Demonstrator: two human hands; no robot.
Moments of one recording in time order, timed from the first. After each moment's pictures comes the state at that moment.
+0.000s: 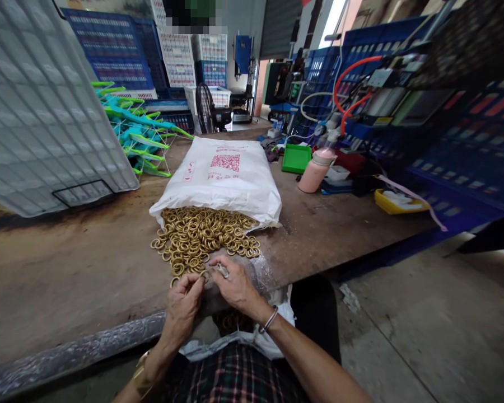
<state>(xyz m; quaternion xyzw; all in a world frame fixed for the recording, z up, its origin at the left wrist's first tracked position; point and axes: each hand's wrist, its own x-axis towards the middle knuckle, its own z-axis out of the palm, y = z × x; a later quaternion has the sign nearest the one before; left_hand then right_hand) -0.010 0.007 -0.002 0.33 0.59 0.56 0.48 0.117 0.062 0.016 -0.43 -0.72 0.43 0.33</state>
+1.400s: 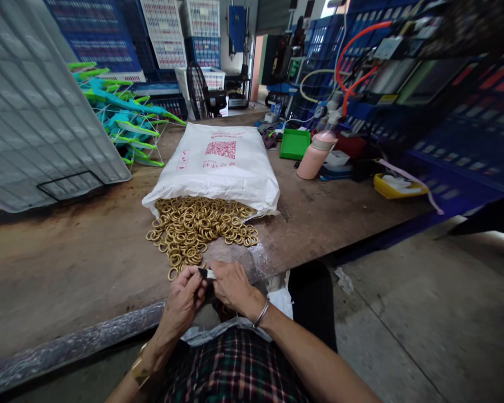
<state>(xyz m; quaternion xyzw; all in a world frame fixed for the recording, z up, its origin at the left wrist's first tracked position) -0.009 0.000 0.000 0.27 0.54 0.53 0.60 0.118 0.047 0.000 -0.45 -0.87 0.18 0.05</state>
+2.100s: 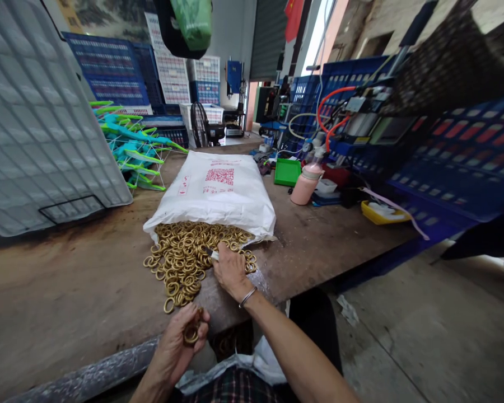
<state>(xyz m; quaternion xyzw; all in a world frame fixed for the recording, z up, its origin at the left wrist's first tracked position) -0.010 -0.006 0.006 0.14 0.42 0.54 0.71 0.097 0.119 0.017 -0.61 -0.78 0.06 0.11</state>
